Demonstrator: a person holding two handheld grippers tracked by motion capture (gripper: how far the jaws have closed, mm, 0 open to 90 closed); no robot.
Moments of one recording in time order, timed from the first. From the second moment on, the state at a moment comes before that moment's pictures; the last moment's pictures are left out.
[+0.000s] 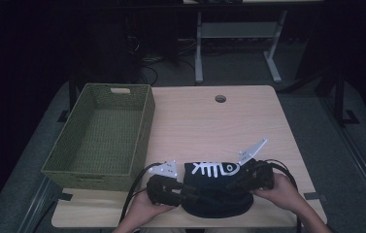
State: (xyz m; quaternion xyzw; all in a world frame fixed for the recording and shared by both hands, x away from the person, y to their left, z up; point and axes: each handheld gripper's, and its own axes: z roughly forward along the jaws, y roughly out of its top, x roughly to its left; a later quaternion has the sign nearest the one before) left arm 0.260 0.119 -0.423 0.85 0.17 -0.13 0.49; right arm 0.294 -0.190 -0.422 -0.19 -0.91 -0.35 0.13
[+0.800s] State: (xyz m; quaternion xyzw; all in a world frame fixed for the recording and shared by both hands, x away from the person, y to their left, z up) left arm 0.260 0.084 -0.441 0.87 0.26 -0.02 0.42; right arm 0.263 -0.208 -0.447 -0.22 -0.91 -0.35 0.02
